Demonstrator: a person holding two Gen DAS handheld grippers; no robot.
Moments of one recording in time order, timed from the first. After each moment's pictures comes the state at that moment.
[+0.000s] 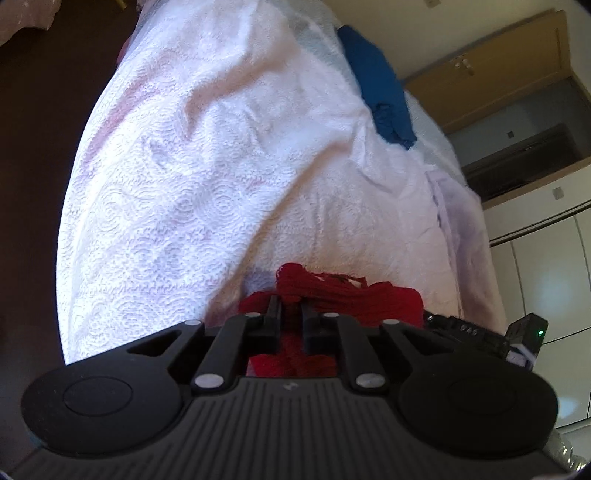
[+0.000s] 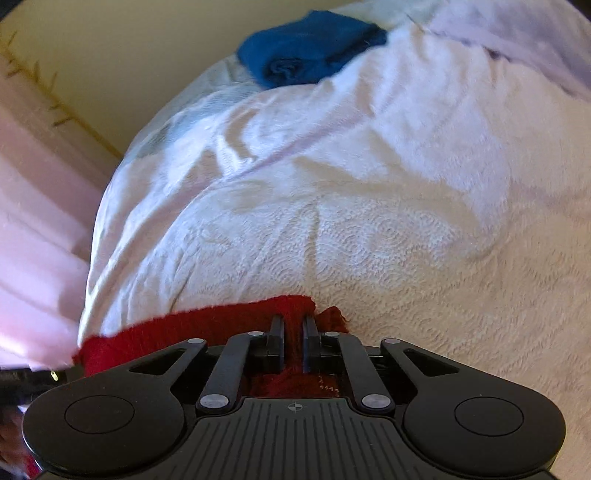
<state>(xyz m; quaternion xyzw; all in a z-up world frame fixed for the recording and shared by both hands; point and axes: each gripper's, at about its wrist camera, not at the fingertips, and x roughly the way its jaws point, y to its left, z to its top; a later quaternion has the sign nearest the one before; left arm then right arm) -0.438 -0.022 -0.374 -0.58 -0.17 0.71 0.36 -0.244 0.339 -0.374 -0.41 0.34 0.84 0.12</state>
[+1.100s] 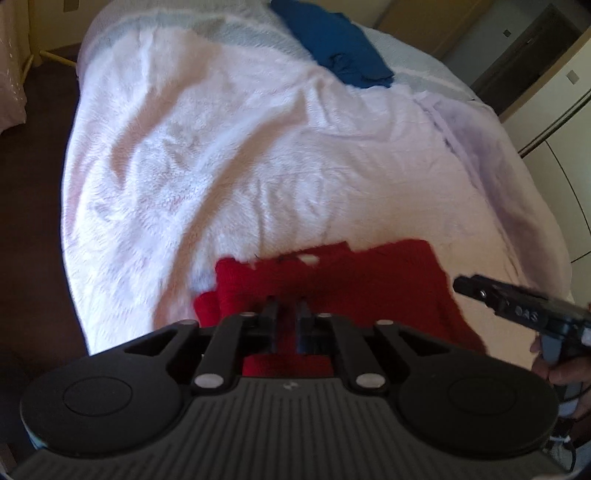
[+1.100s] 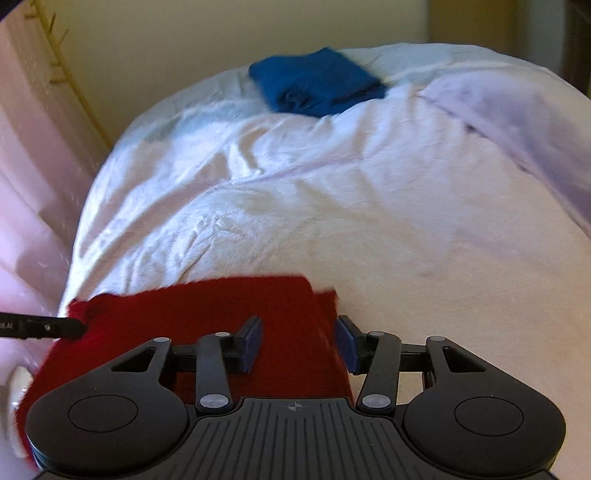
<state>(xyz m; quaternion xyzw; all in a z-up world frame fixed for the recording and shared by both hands) -0.374 0.031 -0.301 -0.54 0.02 0.74 0.40 -0.197 0.263 -0.299 -0.41 0.20 0.87 0.19</state>
